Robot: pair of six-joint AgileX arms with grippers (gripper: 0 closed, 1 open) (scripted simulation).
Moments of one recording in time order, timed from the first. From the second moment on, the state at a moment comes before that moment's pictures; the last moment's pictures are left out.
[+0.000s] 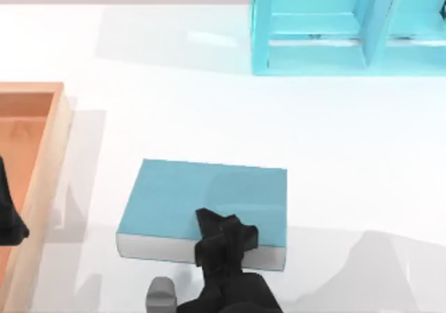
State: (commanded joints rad) left arm 0.00 0.00 0.00 0.00 0.00 0.00; right arm 1.37 1.75 0.65 0.67 0.95 -1.11
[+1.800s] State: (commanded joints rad) left arm 0.00 0.00 0.00 0.00 0.00 0.00; right arm 1.38 1.86 0.61 0.80 0.96 -1.09
